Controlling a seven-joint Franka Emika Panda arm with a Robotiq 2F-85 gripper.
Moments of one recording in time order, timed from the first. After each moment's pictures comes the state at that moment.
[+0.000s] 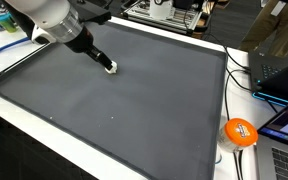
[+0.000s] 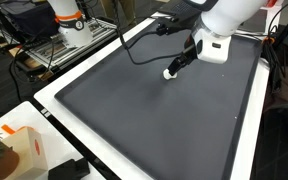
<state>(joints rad) 0.00 0.75 -0.03 -1.37 0.09 1.78 0.19</state>
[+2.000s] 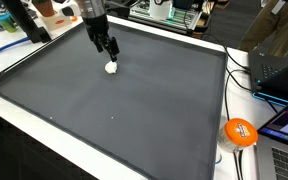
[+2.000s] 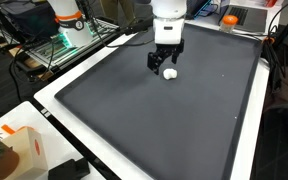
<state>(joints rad) 0.02 0.38 -0.04 -2.08 0.10 2.47 0.19</state>
